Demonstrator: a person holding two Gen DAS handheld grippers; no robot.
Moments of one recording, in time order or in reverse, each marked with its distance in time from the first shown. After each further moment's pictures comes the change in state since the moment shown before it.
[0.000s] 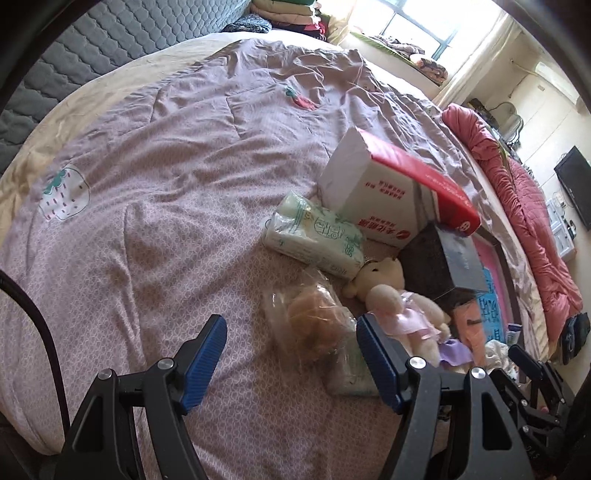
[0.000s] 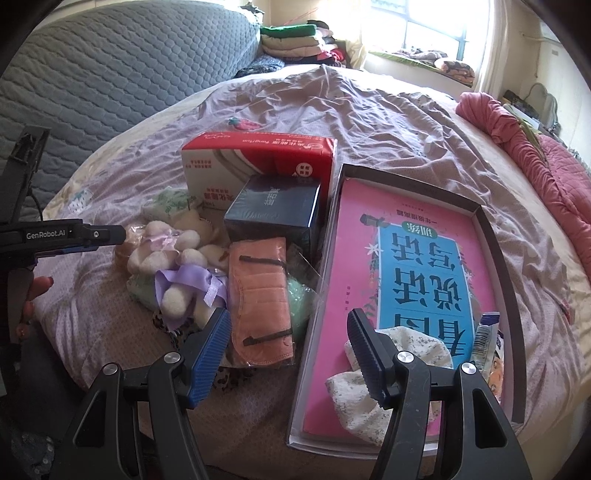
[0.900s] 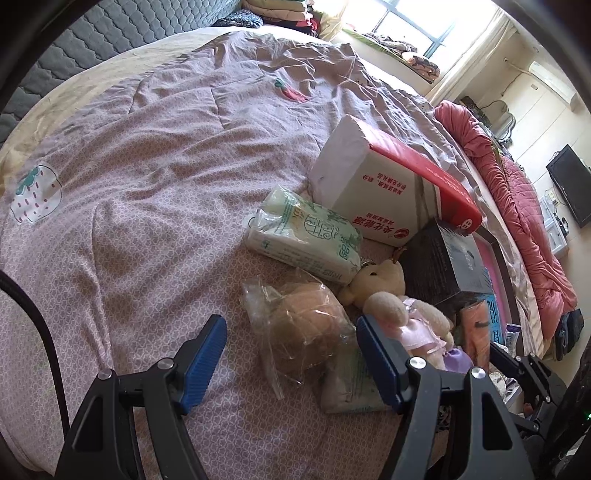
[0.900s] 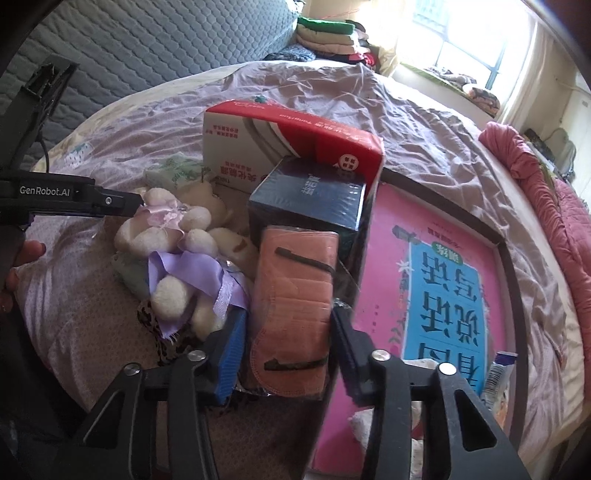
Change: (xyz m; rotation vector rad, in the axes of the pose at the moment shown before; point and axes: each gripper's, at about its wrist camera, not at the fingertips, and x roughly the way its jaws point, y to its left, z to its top) left arm 0.023 0.001 0.007 0.001 0.012 -0.055; right arm 0.042 0.031 0.004 -0.177 0.028 -0.037
